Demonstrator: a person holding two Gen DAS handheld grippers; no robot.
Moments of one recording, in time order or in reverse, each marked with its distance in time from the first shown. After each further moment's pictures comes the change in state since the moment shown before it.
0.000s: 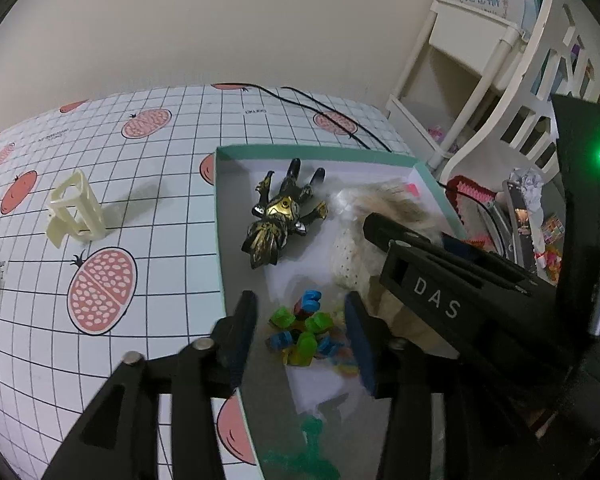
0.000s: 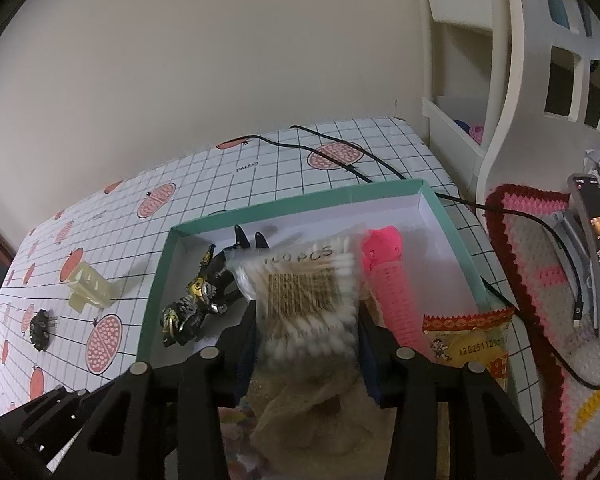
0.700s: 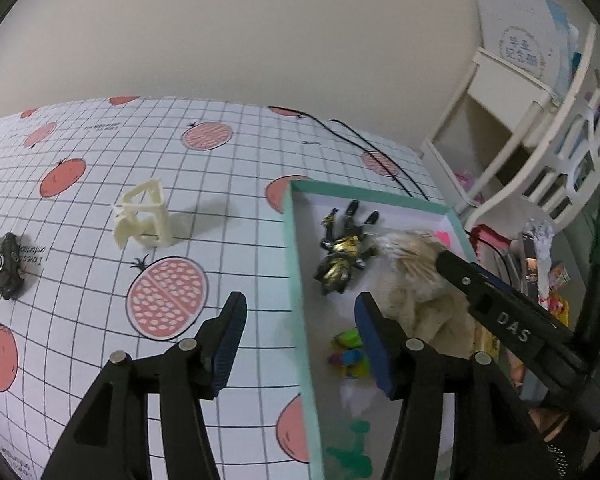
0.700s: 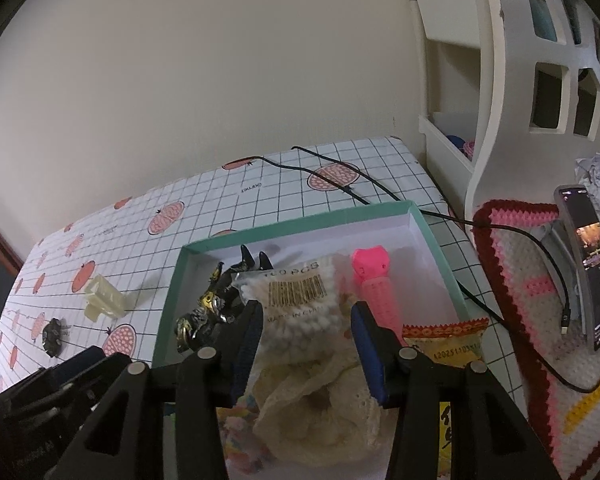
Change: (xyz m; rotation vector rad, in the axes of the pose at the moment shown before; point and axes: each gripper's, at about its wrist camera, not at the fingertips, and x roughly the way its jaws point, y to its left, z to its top) left arm -0.025 0.045 0.004 -0.137 -0.072 0.047; right arm -0.021 -0.004 0.005 0.012 -0.050 0.015
